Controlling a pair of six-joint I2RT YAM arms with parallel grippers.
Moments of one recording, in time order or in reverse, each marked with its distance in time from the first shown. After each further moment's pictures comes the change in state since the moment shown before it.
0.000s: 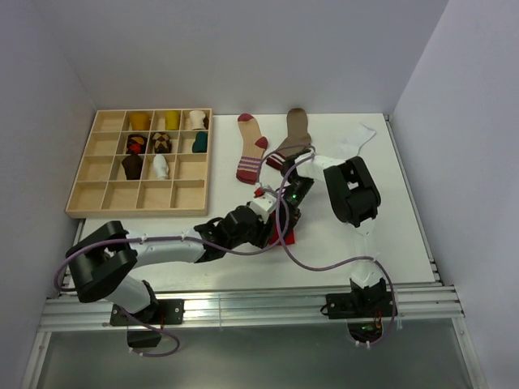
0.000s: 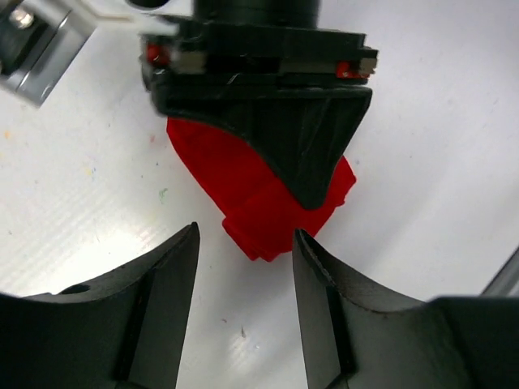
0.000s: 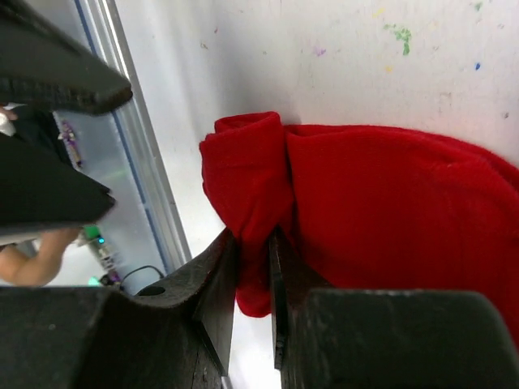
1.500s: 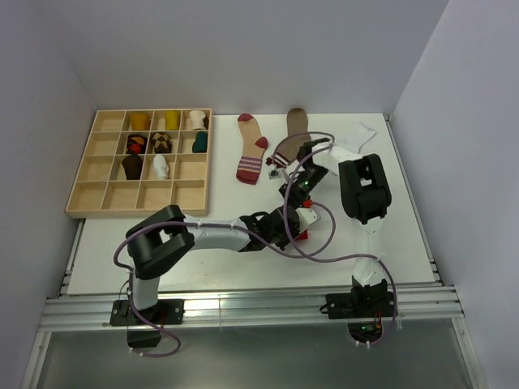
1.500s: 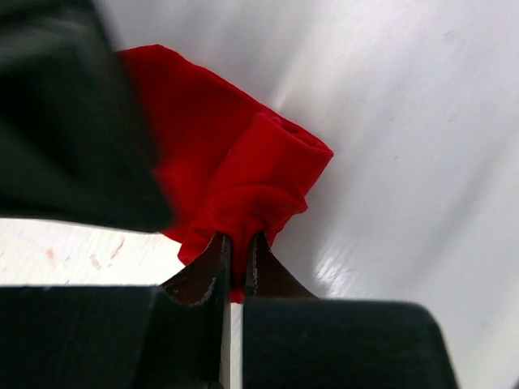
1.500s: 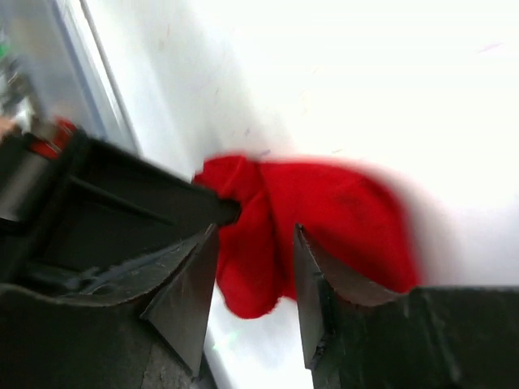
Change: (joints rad) left arm -0.098 0.418 0.420 -0.239 0.045 0.307; right arm -0.127 0.018 0.086 -0.056 0.012 0.008
